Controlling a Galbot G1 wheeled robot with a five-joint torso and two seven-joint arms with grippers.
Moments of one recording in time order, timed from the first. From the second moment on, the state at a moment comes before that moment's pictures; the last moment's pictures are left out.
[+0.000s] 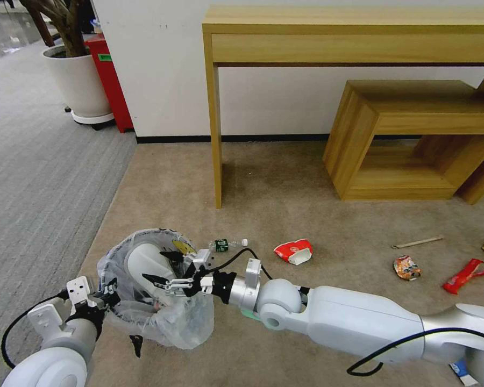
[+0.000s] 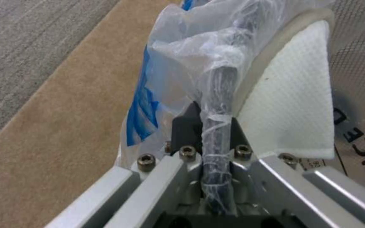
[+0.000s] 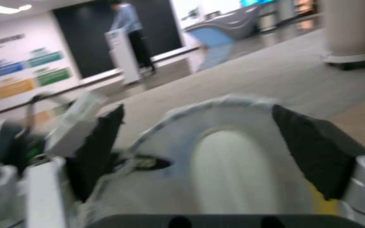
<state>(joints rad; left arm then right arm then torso) 1.66 -1.29 -0.78 -2.30 -0.80 0.61 -0.44 -0.41 0.98 -0.83 1.77 1.04 0.27 -0.10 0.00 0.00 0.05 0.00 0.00</state>
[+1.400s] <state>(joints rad) 1.61 -1.25 -0.76 -2.23 -0.78 0.60 -0.42 -1.28 0.77 0.37 1.88 0.73 0.08 0.40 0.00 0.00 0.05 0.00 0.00</state>
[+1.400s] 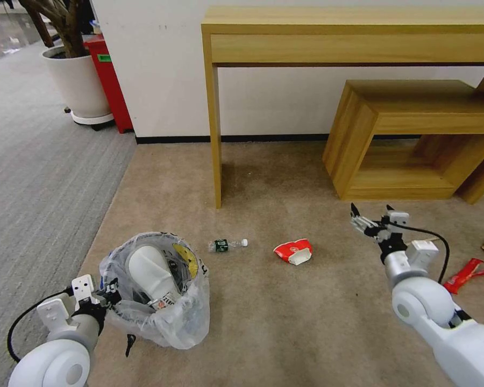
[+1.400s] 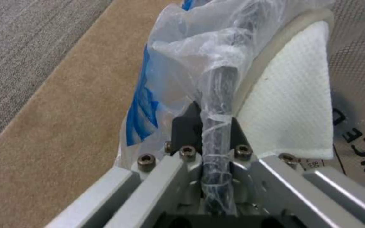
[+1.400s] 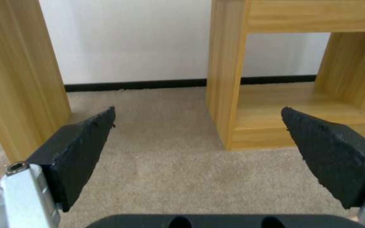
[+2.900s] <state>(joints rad) 1.60 -1.29 -0.74 -2.20 -0.72 0.58 -0.40 -1.46 0.95 0.37 1.93 0.44 0.18 0.21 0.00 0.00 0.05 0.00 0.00</state>
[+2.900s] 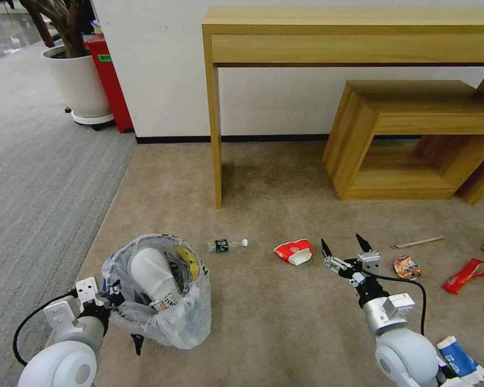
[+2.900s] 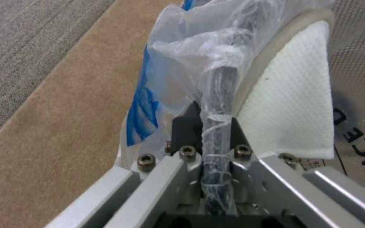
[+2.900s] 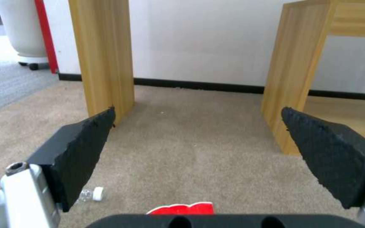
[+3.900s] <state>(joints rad) 1.59 -1.29 -0.74 -2.18 -0.70 0.59 -0.39 -1.44 1.00 0.34 1.89 0.38 0.19 0.20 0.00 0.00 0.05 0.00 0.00</state>
